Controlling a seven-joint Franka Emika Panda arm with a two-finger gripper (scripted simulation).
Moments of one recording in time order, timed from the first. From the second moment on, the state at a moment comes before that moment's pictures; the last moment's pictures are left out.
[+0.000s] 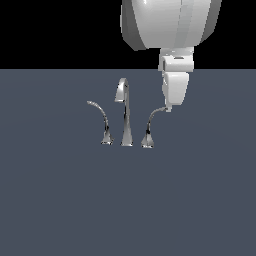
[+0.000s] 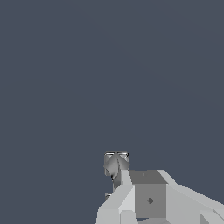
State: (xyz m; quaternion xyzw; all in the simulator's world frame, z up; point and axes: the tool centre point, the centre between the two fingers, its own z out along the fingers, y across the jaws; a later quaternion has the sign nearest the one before) arm 0.008 -0.132 0.170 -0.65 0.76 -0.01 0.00
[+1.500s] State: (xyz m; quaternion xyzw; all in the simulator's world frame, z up) arm -0.017 -0.091 0.170 -0.61 0.79 0.00 -0.01
